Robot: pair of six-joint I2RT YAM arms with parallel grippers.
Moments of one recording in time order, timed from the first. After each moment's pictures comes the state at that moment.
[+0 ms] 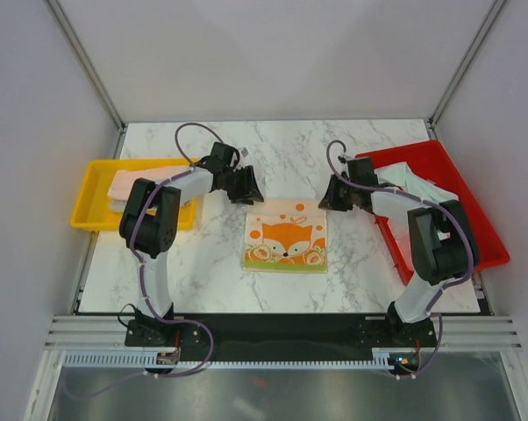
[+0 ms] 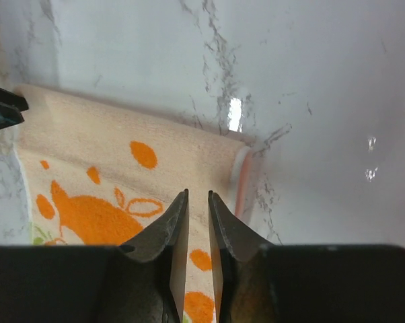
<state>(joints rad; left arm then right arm) -0.35 2.03 1.35 -0.29 0.45 -0.45 0.24 1.74 0.96 -0.10 -0.29 0.42</state>
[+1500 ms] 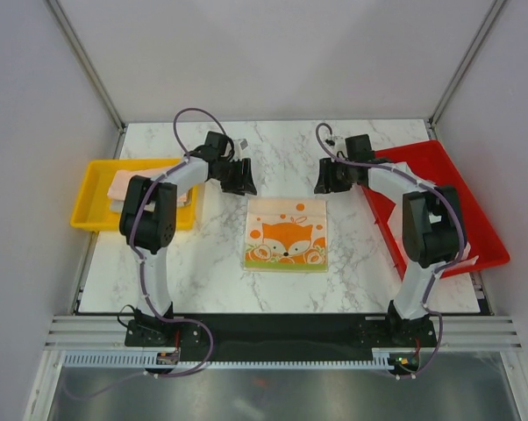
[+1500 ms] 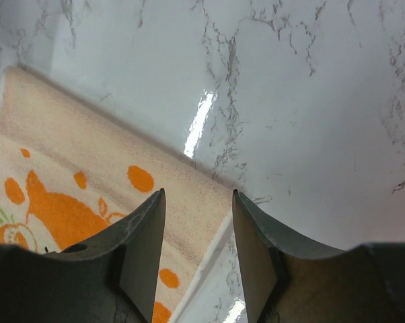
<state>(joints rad) -0.30 2.07 1.49 -0.42 0.45 -0.21 0.21 1.86 1.27 -0.29 -0.38 0.10</state>
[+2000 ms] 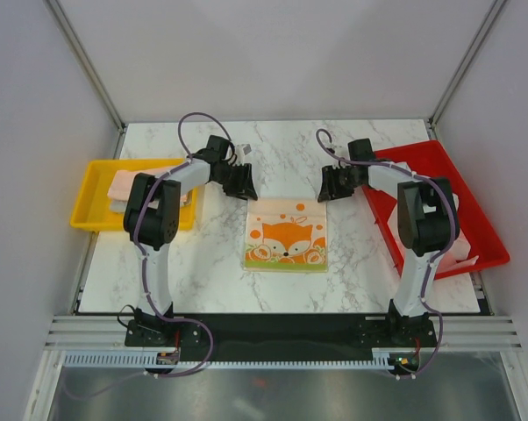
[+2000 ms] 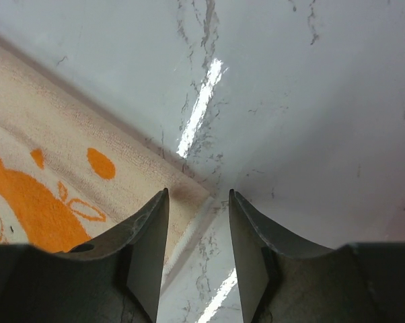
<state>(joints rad) -0.30 2.13 1.49 -0.42 0.54 -0.14 0.16 2.00 1.32 -0.37 -0.47 -0.02</state>
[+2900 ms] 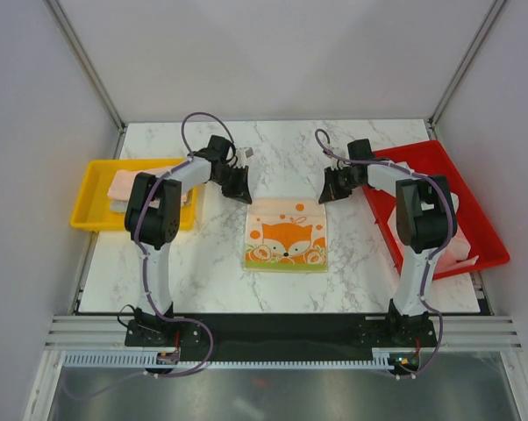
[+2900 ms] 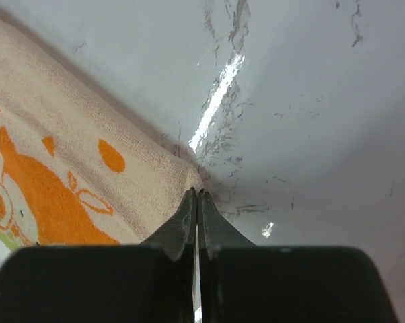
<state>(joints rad) -0.30 2.13 1.51 -0.52 0.53 -0.06 0.16 2.03 1.33 -0.41 -0.56 -0.07</state>
